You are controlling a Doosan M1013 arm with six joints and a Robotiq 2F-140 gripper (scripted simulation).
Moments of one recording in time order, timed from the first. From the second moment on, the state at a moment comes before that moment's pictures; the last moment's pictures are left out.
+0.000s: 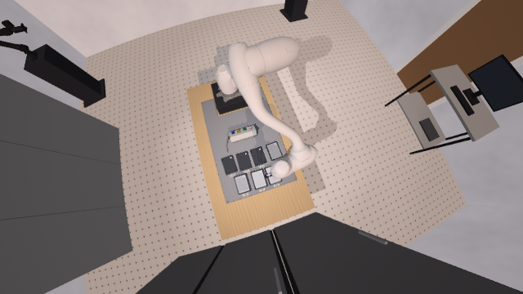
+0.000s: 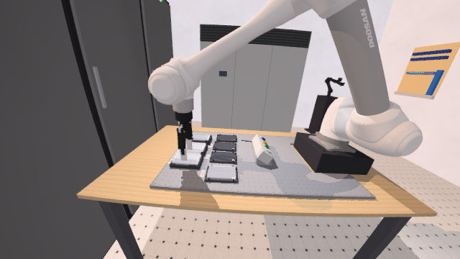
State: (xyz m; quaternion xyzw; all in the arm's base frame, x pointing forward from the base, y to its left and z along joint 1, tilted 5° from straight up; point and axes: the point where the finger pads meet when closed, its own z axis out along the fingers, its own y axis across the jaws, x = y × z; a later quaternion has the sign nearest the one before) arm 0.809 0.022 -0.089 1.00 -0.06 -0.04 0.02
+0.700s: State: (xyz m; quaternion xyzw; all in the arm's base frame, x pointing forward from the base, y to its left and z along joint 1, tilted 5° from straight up) arm 0.809 0.022 -0.094 1.00 -0.06 -0.04 0.02
